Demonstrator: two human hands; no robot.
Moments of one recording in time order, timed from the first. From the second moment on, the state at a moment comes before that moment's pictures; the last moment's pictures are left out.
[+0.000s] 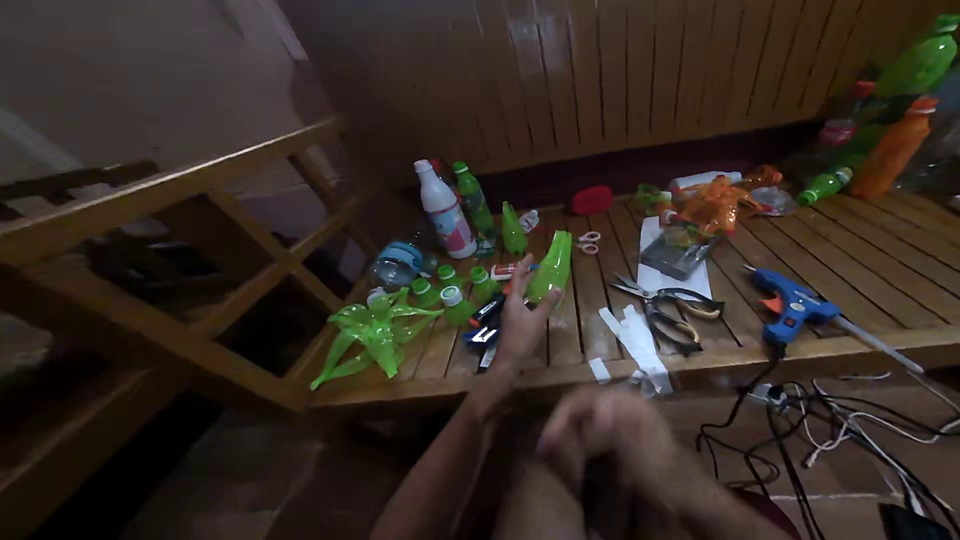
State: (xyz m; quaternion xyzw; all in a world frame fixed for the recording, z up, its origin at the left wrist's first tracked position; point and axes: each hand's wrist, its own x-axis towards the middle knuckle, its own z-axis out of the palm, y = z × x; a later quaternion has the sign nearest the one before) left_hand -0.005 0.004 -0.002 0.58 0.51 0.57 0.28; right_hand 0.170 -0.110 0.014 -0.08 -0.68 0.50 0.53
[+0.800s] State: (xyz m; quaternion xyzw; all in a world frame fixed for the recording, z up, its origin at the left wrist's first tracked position) left_hand -0.006 -0.002 -0.025 0.60 0.50 0.51 0.36; right_hand 0.177 0.036 -0.026 -0.36 -0.67 0.51 0.41
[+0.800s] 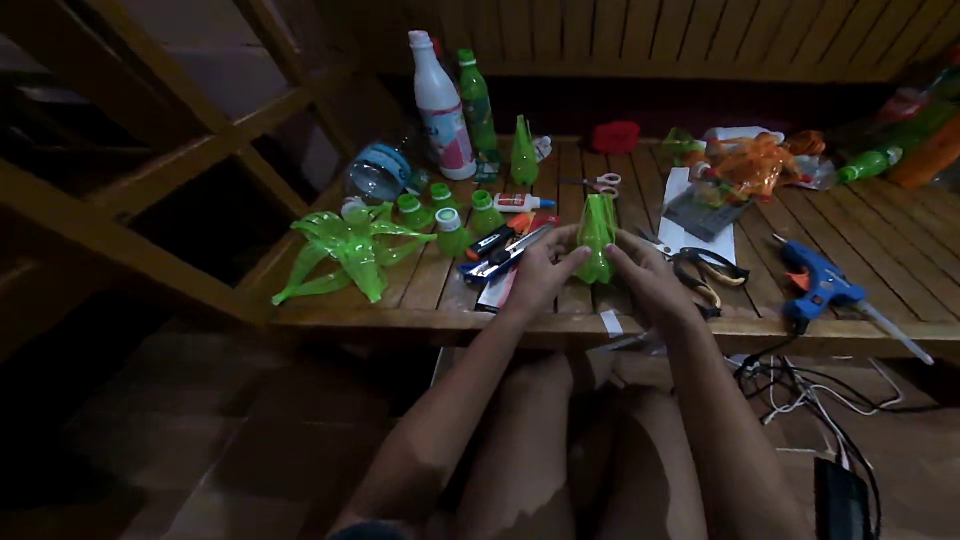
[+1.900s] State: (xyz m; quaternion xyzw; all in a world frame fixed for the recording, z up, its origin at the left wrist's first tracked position) left_hand -0.005 0.010 -0.030 0.60 0.43 0.61 0.29; right_hand 0.178 0.032 -0.023 -0.33 -0.62 0.60 0.38
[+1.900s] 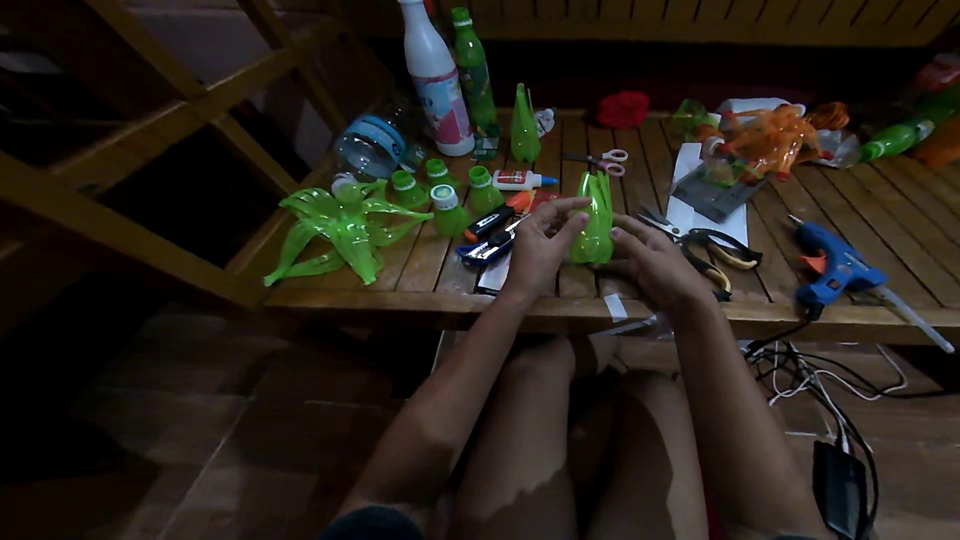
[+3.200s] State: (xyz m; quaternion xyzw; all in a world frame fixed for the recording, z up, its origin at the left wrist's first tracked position) left_hand 0.014 -0.007 0.047 0.67 0.66 0.31 0.16; right_hand 0.175 0.040 -0.028 -0.29 -0.67 0.52 0.43
